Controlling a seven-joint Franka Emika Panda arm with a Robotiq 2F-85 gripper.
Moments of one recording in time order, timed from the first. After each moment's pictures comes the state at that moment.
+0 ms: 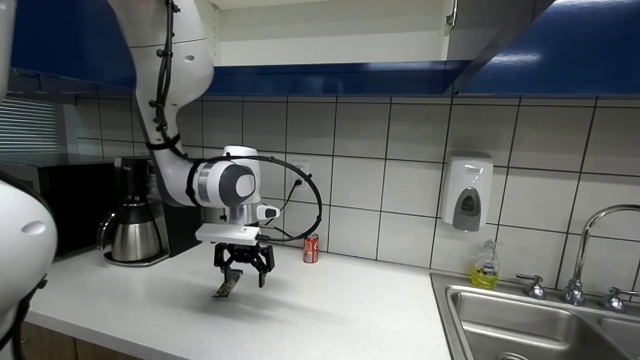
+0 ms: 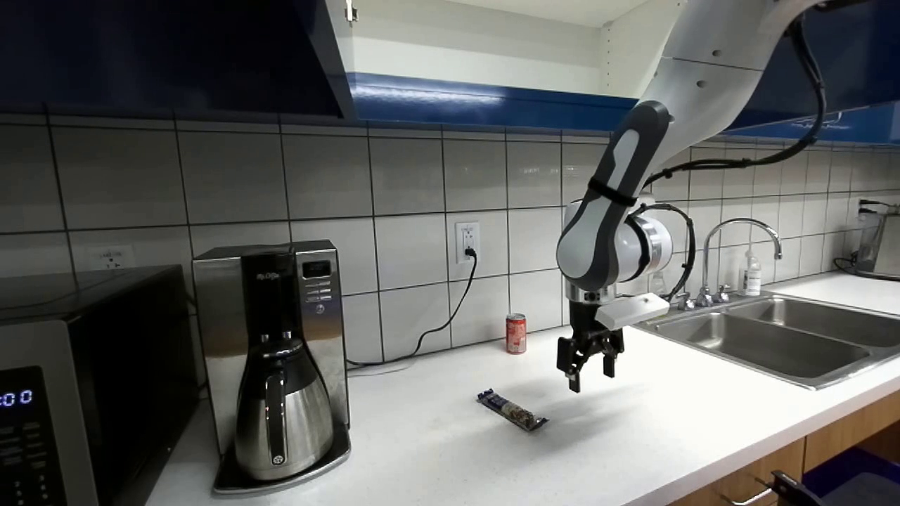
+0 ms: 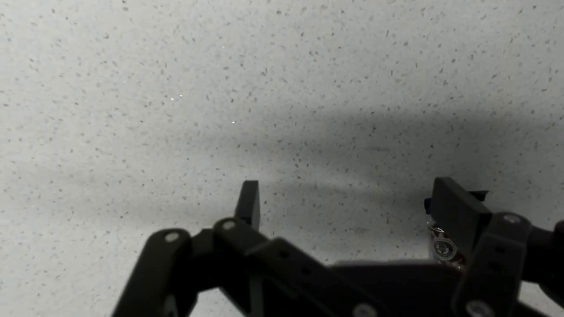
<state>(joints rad) 0.01 0.18 -0.04 -2.52 -0.09 2.71 -0.10</state>
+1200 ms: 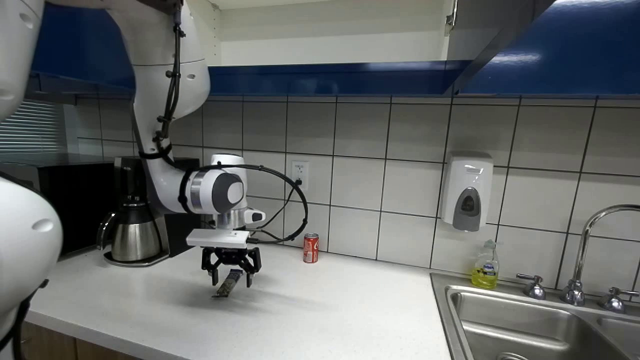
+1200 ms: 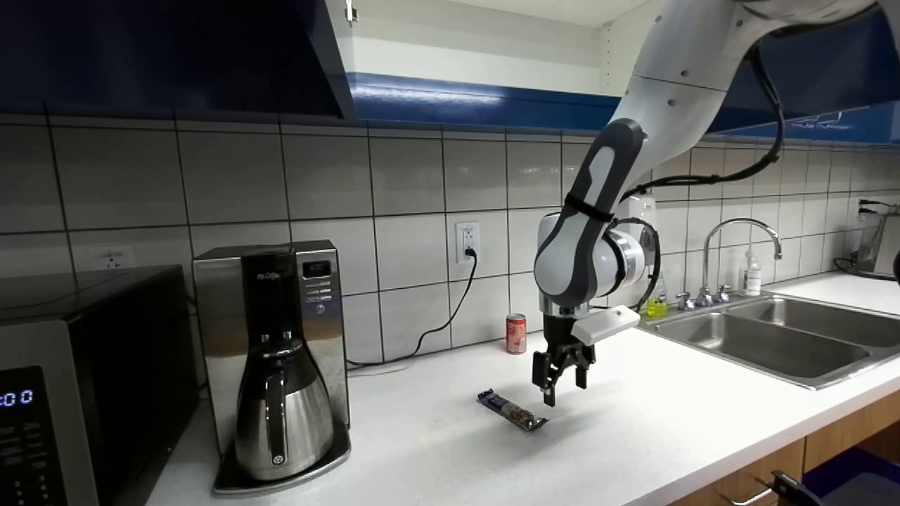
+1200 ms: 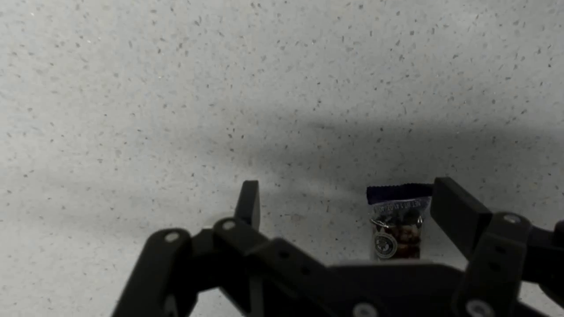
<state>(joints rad) 0.06 0.28 0.01 -2.45 -0.11 2.74 -0.11</state>
